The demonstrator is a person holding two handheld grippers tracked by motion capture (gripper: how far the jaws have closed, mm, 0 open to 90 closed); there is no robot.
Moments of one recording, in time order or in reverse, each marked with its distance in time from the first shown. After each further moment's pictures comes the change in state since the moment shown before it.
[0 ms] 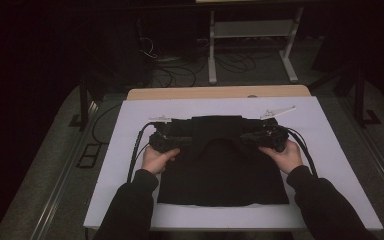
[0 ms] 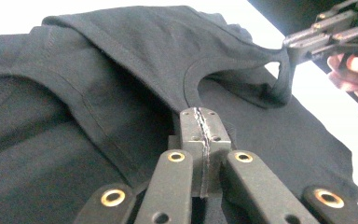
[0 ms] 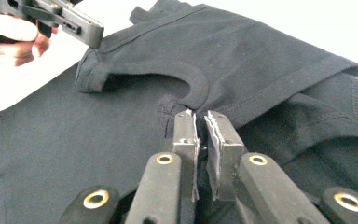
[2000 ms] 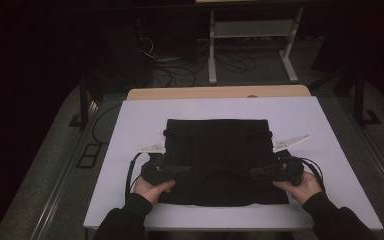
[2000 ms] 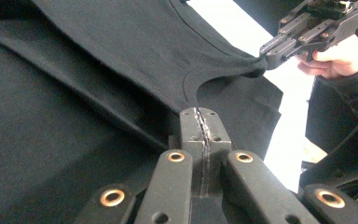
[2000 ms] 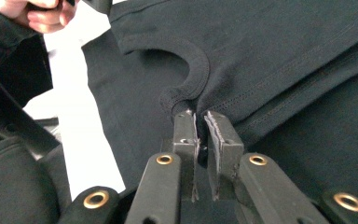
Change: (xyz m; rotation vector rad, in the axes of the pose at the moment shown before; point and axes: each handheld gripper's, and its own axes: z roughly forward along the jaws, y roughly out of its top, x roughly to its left) left arm -0.055 -0.065 -0.040 0.026 -0.095 0.019; right arm 0.048 -0.067 -0.035 0.111 0.174 0.028
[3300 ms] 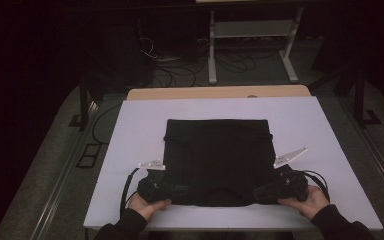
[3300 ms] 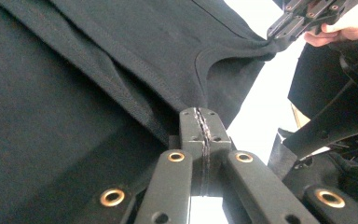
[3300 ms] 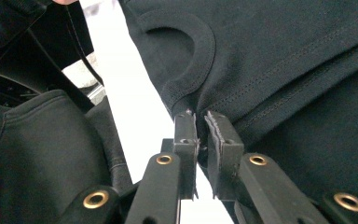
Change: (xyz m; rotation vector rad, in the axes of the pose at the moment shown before) left arm -0.023 -0.032 -0.010 0.108 -0.017 -0.011; right arm 0.022 -0.025 -0.002 0.121 0.102 0.013
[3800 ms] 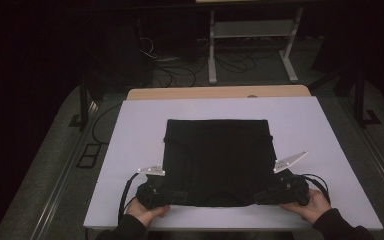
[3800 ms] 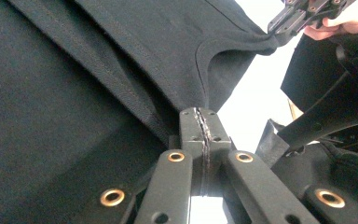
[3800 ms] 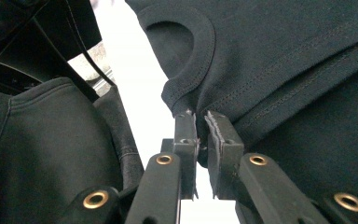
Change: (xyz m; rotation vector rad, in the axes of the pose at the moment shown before) left arm -0.007 -0.008 -0.002 0.028 -0.002 -0.013; right arm 0.007 -0.006 0.001 0.023 0.010 -0.009
